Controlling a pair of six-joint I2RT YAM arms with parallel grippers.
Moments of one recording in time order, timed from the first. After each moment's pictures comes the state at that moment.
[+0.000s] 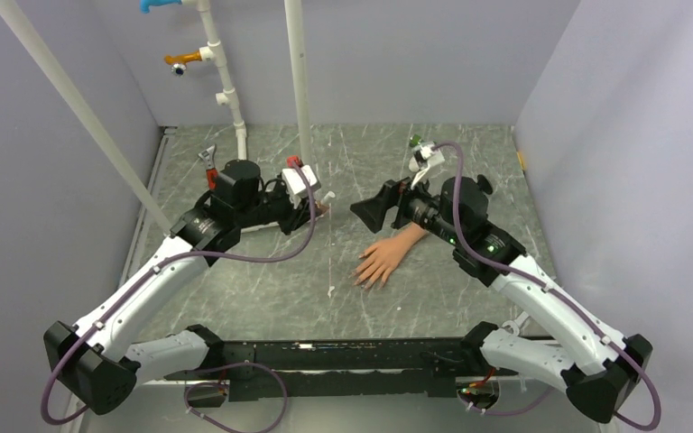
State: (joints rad) left arm -0.58 1.11 1.11 -0.38 0.47 0.29; right arm 0.68 0.94 0.94 -0.14 -0.14 0.41
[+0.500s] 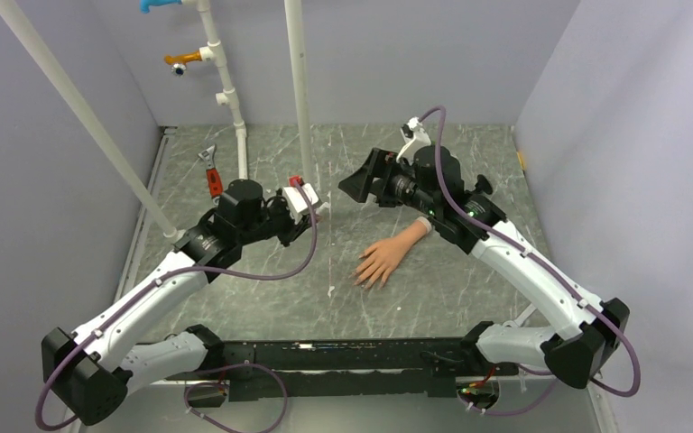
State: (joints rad) left arm -0.62 1.03 0.92 -0.27 0.32 0.32; right arm 0.68 1.18 1.21 -0.32 -0.09 0.70
